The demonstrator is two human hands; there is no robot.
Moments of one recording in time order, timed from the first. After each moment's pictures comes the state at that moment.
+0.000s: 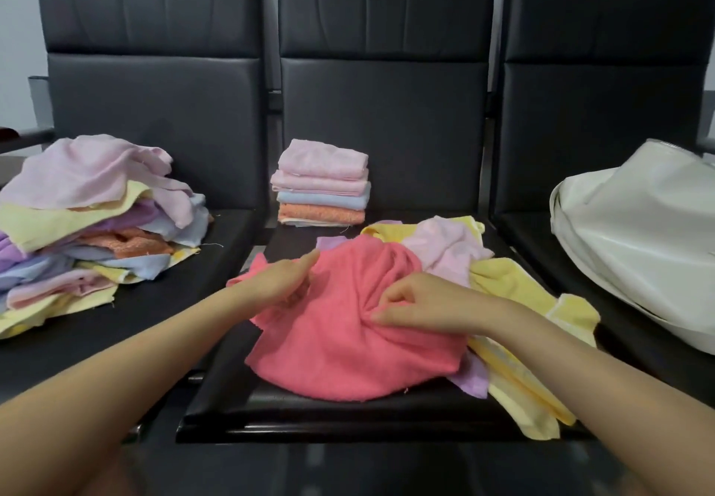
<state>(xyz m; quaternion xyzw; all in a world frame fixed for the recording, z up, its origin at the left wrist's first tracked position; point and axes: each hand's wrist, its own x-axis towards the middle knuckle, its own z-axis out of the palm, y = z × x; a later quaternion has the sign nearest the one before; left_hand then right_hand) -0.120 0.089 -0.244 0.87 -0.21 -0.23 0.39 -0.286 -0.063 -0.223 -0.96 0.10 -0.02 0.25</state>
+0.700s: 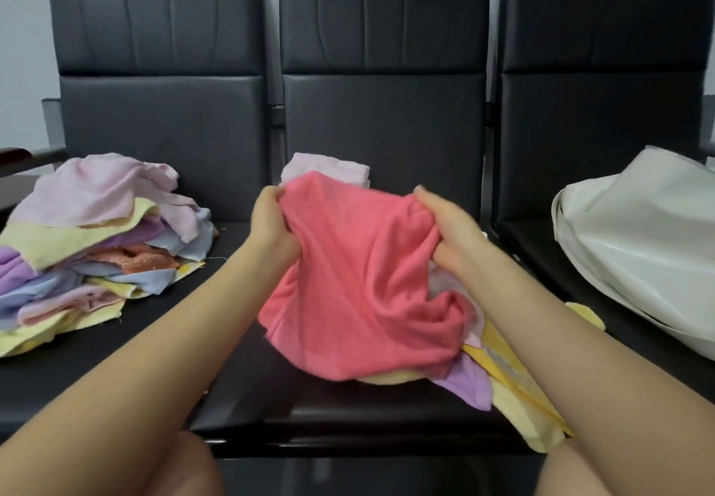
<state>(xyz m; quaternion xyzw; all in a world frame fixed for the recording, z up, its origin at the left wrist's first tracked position) -0.116 0.061 -0.172 0.44 -0.05 -0.21 0.87 -0.234 -0.106 -0.179 -0.49 0.19 -0.24 0.82</state>
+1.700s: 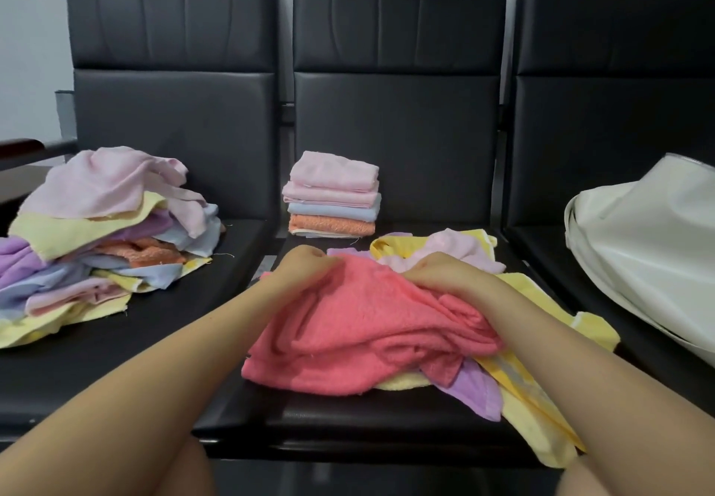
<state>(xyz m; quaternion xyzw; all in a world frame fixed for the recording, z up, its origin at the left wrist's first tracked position) -0.100 0.058 -0.239 0.90 -0.21 -0.09 0.38 -0.232 -0.115 -0.220 -0.89 0.28 0.00 0.37</state>
